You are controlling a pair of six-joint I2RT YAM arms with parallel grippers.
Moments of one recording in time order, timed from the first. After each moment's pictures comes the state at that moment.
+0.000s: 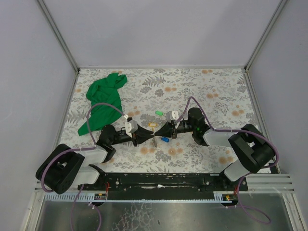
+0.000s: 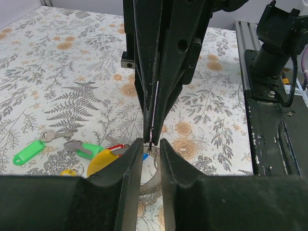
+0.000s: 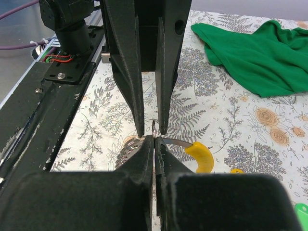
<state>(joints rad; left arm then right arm) -0.50 1.27 0.19 1.17 0.82 -0.09 0.63 1.55 0.55 0.86 -1.04 -0.17</state>
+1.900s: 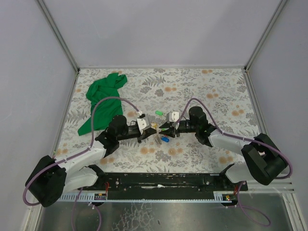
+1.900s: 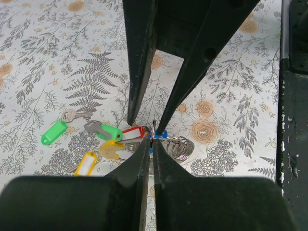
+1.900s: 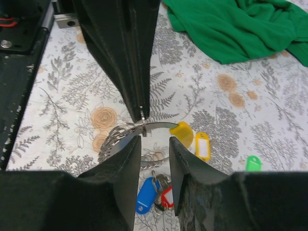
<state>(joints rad) -0.64 1.09 0.43 0.43 0.62 0.20 0.63 1.40 0.57 0.52 -0.85 -0.40</state>
